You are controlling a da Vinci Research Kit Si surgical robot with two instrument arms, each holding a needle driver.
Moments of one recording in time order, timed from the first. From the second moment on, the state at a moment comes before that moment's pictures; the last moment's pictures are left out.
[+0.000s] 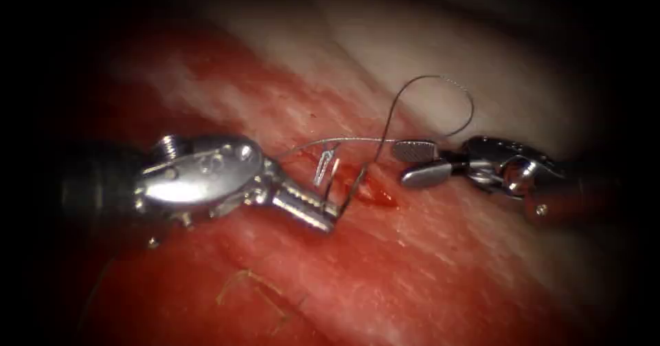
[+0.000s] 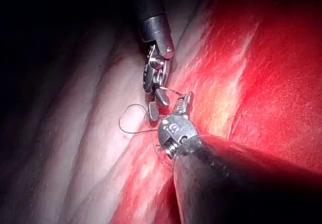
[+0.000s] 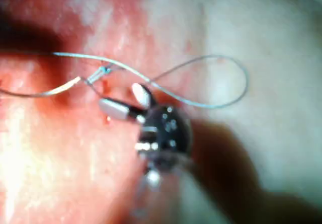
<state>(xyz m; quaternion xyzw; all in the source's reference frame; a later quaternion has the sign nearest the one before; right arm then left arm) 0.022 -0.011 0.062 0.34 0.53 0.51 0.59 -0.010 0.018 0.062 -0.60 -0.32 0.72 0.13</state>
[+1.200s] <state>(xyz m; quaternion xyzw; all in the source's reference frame) 0.020 -0.010 0.055 0.37 0.44 0.65 0.49 -0.015 0.016 0.068 -0.61 0.01 0.79 0.07</state>
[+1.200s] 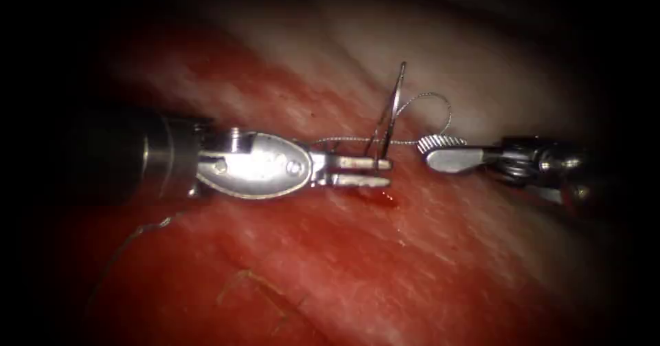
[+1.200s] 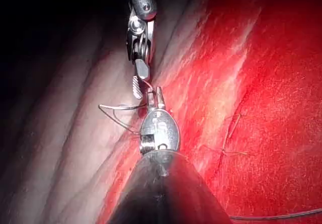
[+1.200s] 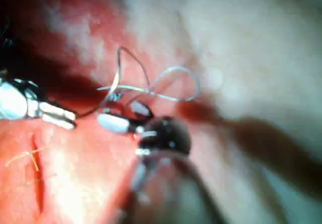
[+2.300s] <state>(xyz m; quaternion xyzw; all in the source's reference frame) 0.024 -0.010 0.058 0.34 0.40 0.69 0.50 -0.017 0.013 0.070 -0.59 0.07 0.80 0.04</state>
